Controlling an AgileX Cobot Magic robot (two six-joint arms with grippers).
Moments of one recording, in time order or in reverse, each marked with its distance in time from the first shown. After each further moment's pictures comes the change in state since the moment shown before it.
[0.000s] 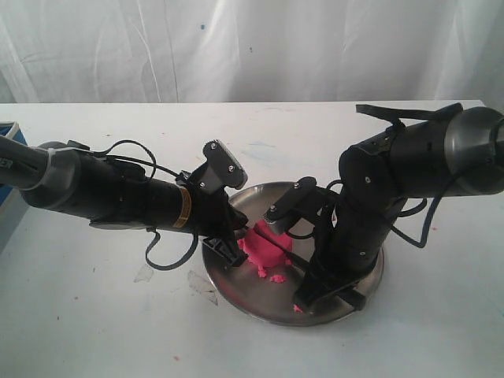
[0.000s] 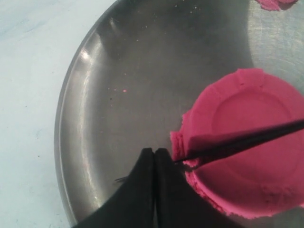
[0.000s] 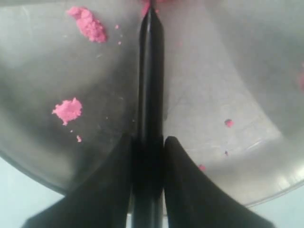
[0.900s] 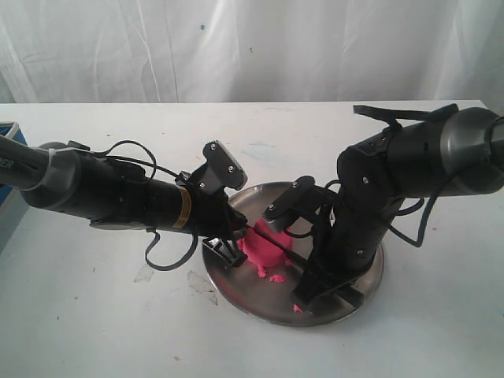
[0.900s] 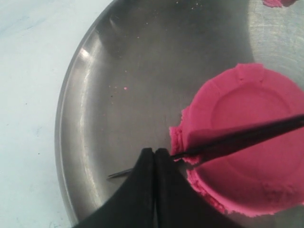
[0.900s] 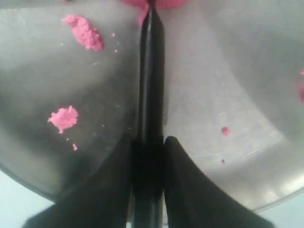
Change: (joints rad) left arm 0.000 0.002 0.000 0.000 0.007 0.000; right arm 0.000 0.018 -0.002 0.000 -0.013 0.000
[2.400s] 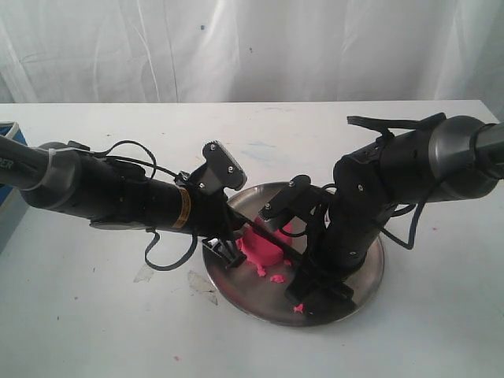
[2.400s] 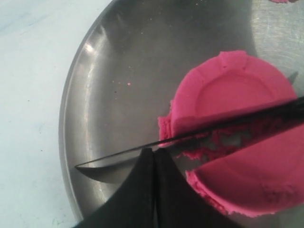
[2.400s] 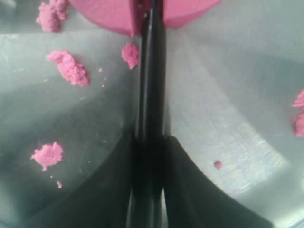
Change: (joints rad) left arm 0.000 0.000 0.000 0.000 0.010 0.006; right arm 0.000 0.034 0.000 0.000 -0.103 0.004
